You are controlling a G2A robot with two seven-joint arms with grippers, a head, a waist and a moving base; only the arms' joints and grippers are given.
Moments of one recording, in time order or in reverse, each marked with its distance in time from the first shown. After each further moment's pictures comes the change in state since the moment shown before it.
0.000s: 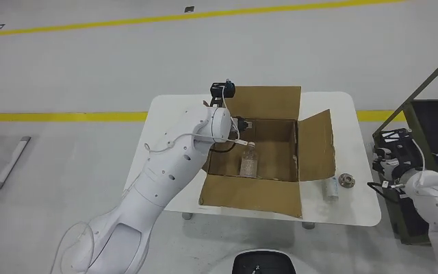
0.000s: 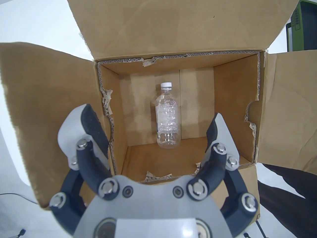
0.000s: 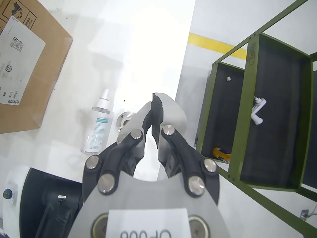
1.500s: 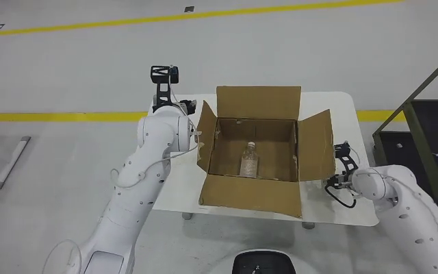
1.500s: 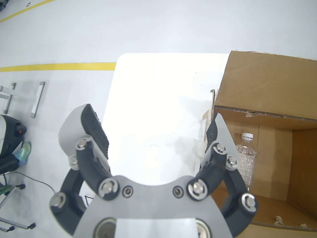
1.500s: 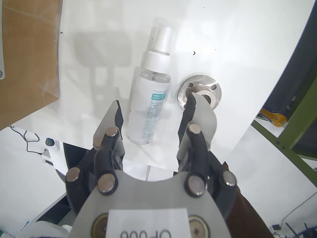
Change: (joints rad) left arm 0.207 0.137 -0.309 -0.309 0.630 -0.007 -0.045; right arm 0.279 -0.015 -0.387 0.268 0.082 0.223 0.375
